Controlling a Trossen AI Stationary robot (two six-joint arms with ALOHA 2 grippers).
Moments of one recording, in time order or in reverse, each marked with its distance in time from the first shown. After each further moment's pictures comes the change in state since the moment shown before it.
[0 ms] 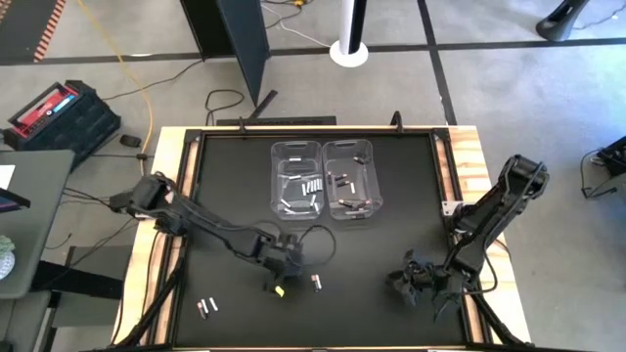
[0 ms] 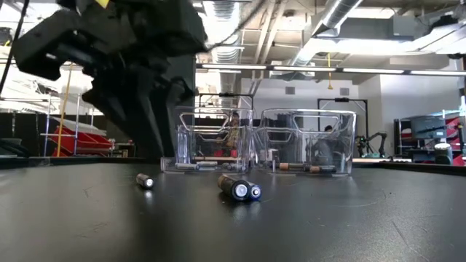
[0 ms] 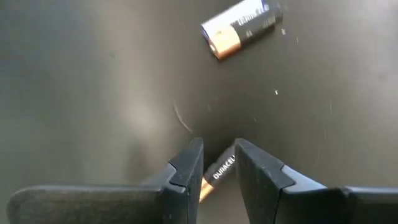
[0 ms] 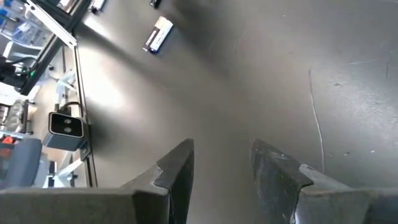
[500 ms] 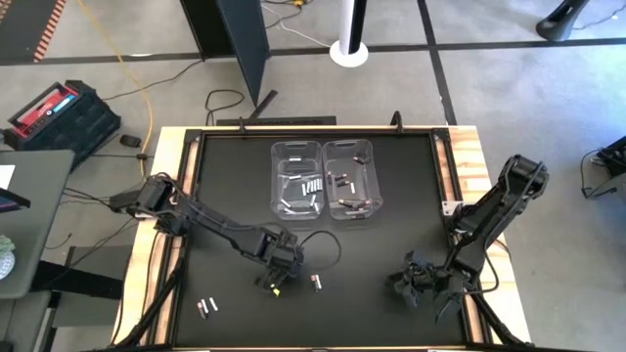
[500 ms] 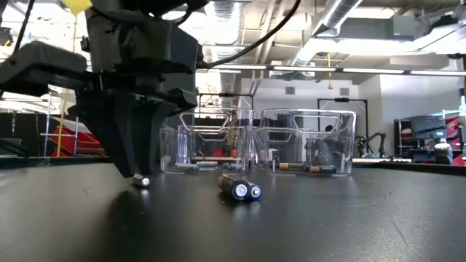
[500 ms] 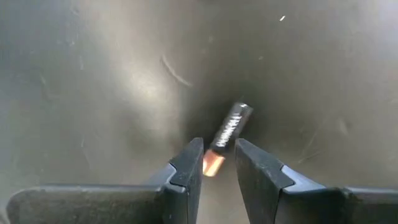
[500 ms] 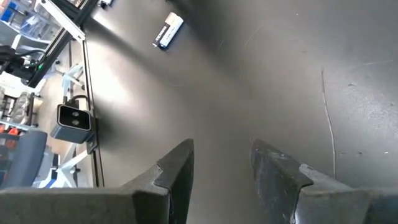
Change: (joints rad) left arm 0.024 0.043 0.048 -0.179 0.026 0.189; right arm 0.005 0.000 0.000 0.027 -0.002 -0.045
